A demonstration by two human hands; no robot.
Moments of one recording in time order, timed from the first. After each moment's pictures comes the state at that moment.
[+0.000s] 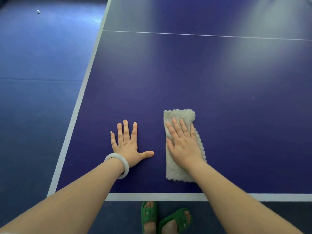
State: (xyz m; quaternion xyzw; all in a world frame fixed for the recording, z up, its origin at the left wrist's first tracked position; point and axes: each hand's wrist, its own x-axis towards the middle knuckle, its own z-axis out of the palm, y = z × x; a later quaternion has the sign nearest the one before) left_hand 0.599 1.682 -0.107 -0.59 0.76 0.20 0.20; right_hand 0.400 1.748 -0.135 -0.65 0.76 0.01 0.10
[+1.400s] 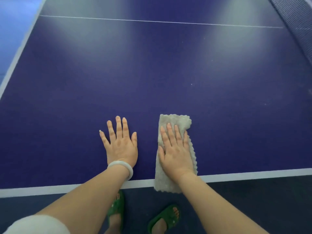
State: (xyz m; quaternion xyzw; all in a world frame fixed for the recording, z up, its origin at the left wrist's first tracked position) left_hand 0.391 1.798 -0.134 -0.65 0.75 0.07 0.07; right_hand 0.234 1.887 -0.138 -0.61 0.79 -0.01 0.09
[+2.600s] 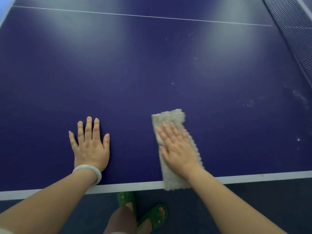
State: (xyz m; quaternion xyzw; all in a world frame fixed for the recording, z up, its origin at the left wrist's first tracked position) left_hand 0.390 1.798 -0.137 -0.67 0.74 0.07 0.03; right_hand 0.127 1.902 -0.136 -0.70 0.71 0.00 0.10
